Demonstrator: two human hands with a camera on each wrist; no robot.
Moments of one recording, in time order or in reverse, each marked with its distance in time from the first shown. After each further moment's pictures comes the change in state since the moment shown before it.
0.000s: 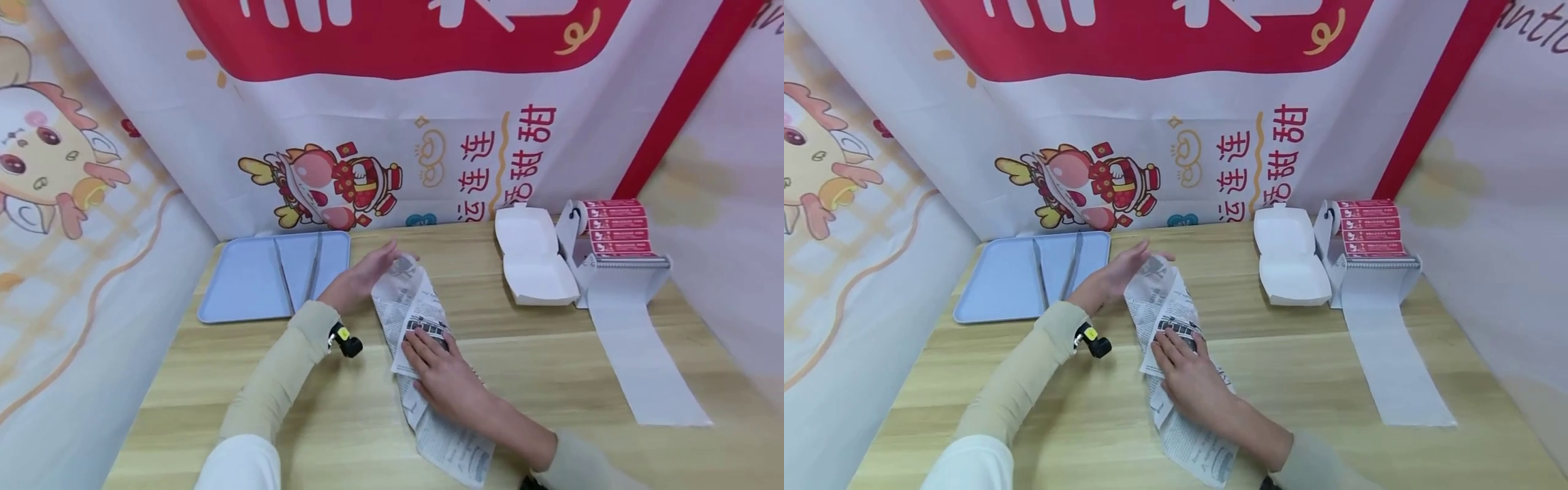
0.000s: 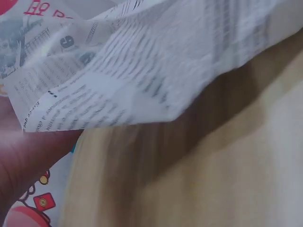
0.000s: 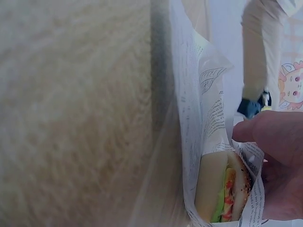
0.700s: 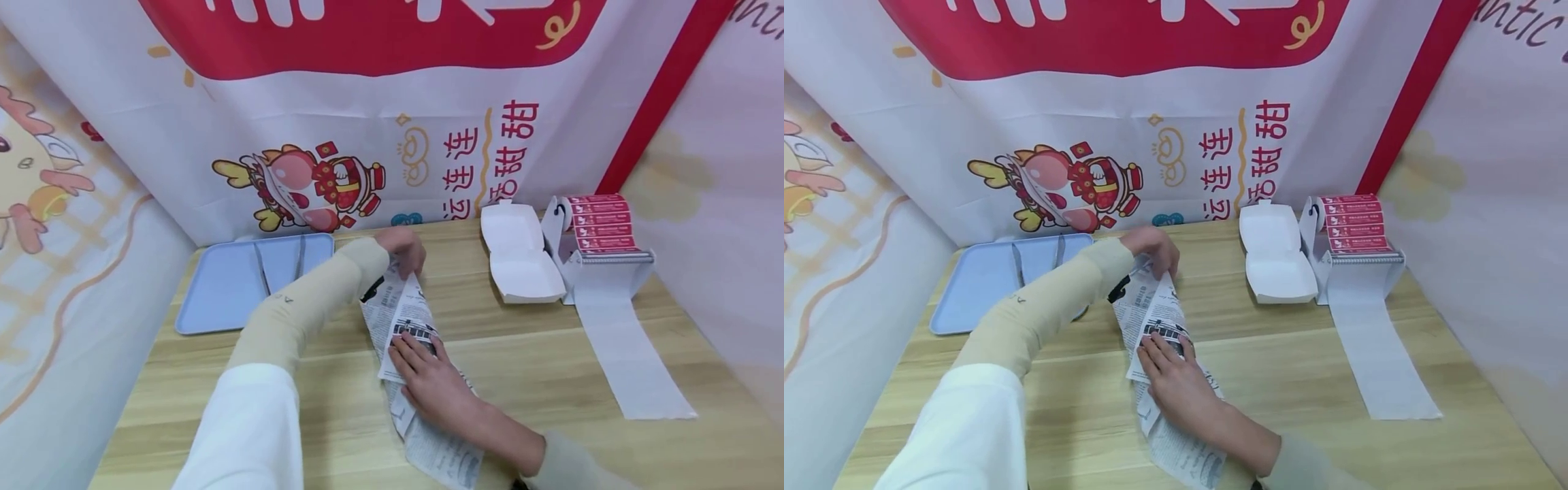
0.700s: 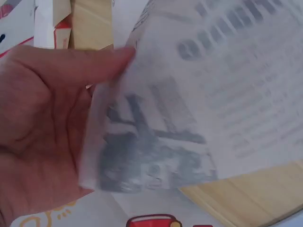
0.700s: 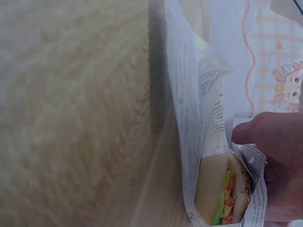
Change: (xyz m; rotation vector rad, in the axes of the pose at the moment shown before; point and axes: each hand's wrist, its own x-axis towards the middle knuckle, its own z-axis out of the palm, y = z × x) left_hand 0.079 0.090 0.072 1.714 -0.202 -0.565; right_hand 0.000 0.001 0.005 -0.055 0.015 0.002
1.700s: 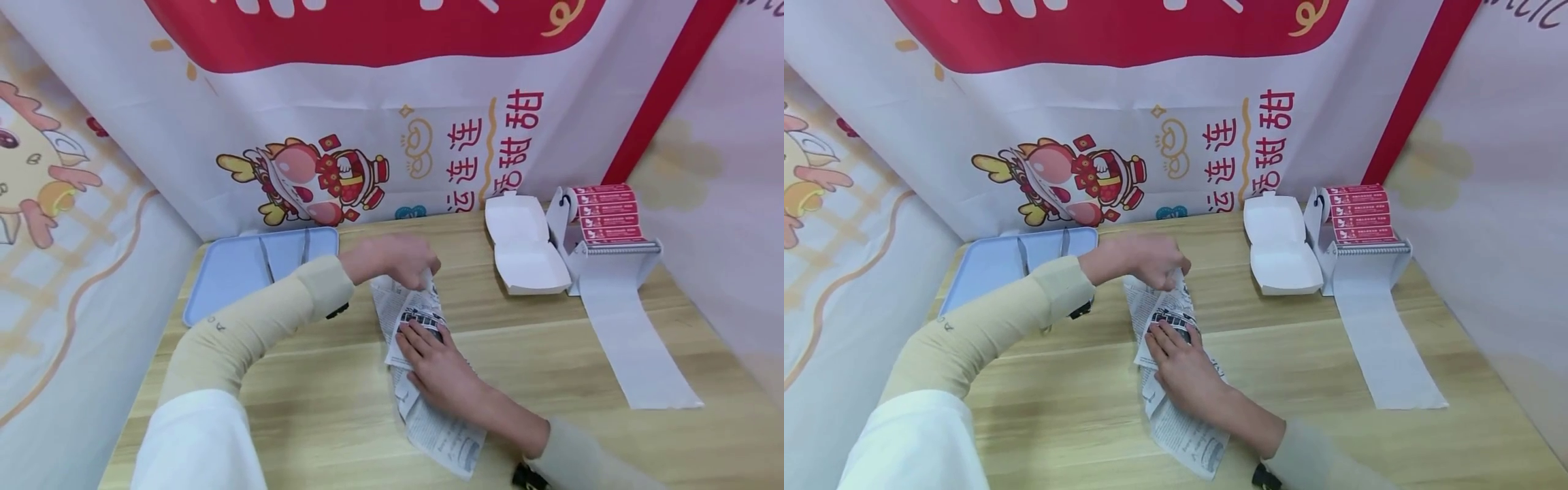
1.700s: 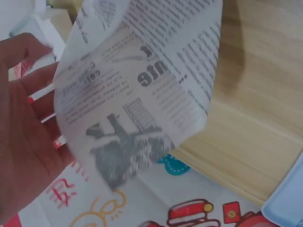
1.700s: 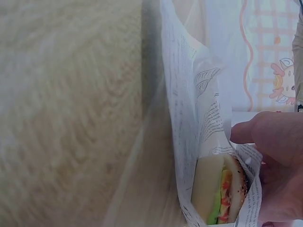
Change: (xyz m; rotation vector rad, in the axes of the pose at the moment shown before) left_hand -0.053 0.024 0.045 0.416 0.486 0.376; right_hand 0.005 0.006 -0.007 0.084 -0.043 0.033
